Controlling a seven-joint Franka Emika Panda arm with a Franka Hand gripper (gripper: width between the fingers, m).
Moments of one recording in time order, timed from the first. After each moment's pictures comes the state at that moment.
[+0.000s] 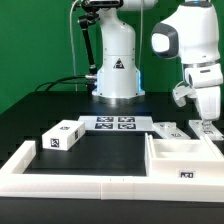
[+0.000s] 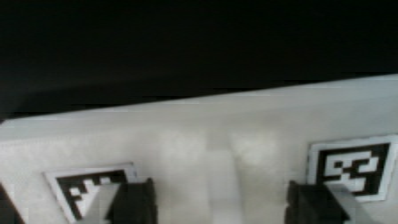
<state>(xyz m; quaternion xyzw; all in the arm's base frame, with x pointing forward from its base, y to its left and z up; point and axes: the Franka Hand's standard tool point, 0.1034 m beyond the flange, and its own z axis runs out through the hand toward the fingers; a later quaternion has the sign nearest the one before) 0.358 0.206 0.010 -0.74 -0.67 -0.06 0.06</state>
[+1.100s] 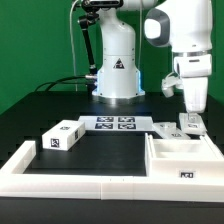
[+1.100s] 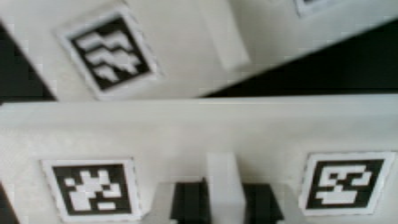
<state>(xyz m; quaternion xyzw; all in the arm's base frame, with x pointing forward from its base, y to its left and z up) 0.393 0.147 0.042 -0.75 -0.66 -0.03 0.03</state>
